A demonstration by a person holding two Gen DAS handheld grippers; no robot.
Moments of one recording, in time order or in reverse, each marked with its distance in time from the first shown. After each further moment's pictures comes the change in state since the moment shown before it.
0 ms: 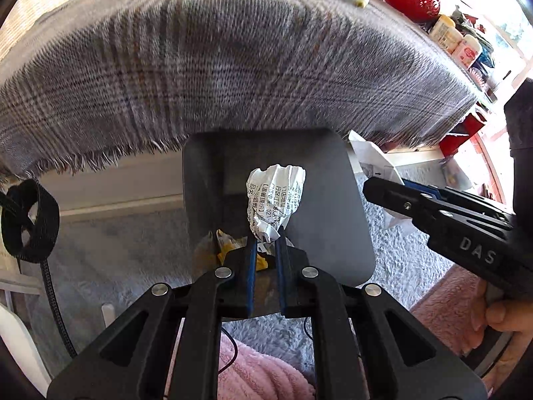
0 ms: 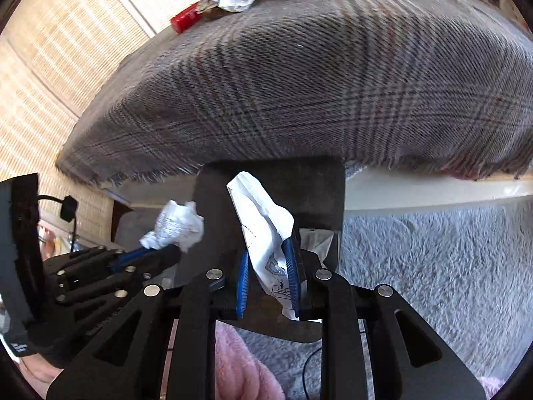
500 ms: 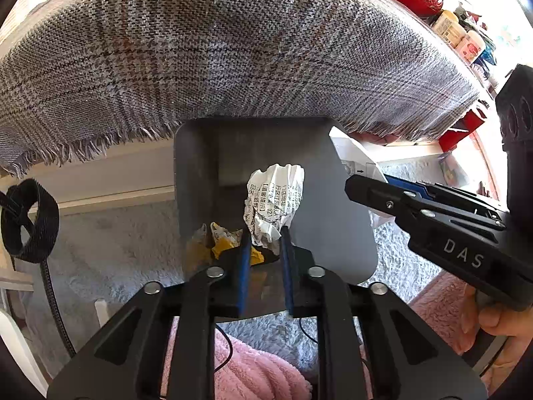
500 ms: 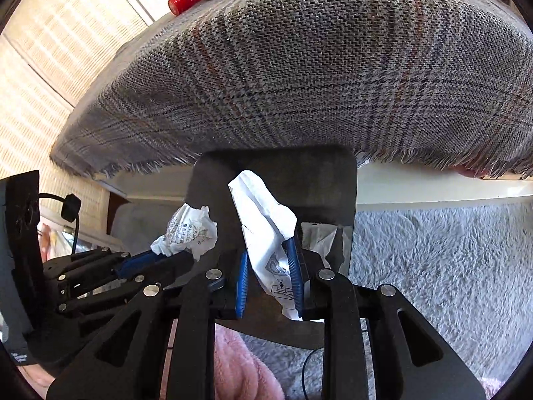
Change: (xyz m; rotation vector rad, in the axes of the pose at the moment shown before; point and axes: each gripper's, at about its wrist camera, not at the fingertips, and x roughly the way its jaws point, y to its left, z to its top) left arm 0.021 -0.004 -0.002 -0.002 0.036 -0.018; right arm 0.018 0.002 0.004 0.016 0.043 -0.001
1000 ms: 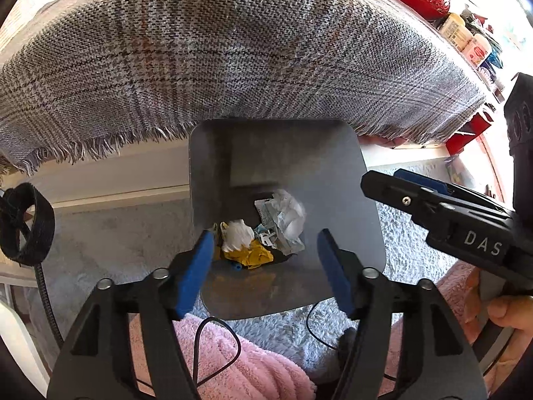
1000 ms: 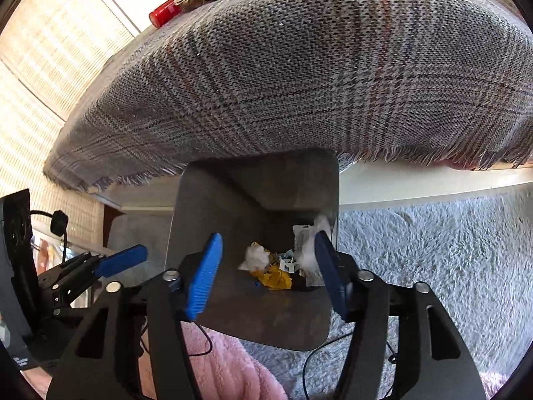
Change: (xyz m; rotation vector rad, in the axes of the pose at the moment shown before) left arm -0.002 0.001 0.000 -0.017 -0.010 0.027; right arm -0.007 -0.010 0.001 0.053 -0.028 -0.026
